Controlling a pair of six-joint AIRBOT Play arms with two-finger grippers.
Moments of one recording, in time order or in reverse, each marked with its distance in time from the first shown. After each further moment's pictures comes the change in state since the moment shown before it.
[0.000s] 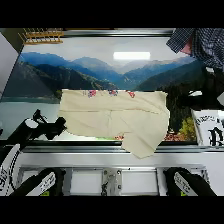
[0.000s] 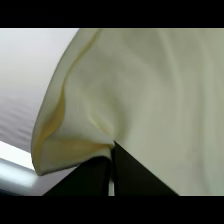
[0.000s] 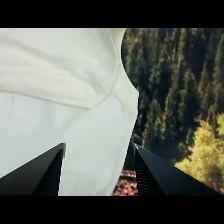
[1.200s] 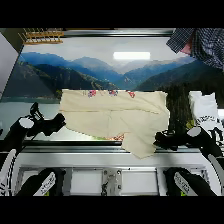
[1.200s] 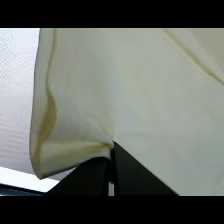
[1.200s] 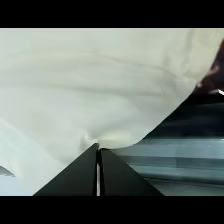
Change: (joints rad) left arm -0.015 0.151 0.039 0.008 -0.088 0.077; right arm -0.012 0.007 -0.636 0.360 -0.091 0.000
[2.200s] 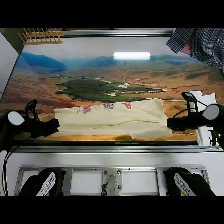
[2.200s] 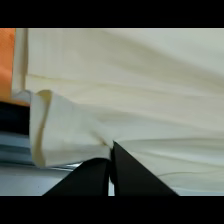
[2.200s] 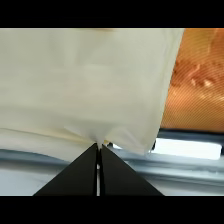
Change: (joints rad) left arm -0.017 0.034 0.195 0.251 -0.400 0.019; right arm 0.101 0.021 0.447 -0.322 0.211 0.000
